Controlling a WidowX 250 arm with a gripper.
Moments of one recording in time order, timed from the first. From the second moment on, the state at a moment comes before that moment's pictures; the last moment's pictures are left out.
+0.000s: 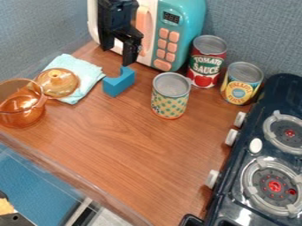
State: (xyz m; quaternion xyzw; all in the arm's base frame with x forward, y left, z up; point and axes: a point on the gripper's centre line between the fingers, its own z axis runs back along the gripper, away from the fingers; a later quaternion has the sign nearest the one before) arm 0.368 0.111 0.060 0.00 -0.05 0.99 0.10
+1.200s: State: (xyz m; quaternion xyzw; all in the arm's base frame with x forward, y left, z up) arm 0.402 -0.005 0.082 -0.10 -0.06 0.95 0.28
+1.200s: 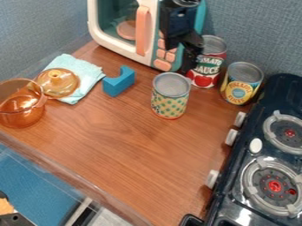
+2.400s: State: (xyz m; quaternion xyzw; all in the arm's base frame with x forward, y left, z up) arm 0.413 -0.012 0.019 -0.02 -0.02 0.96 0.28
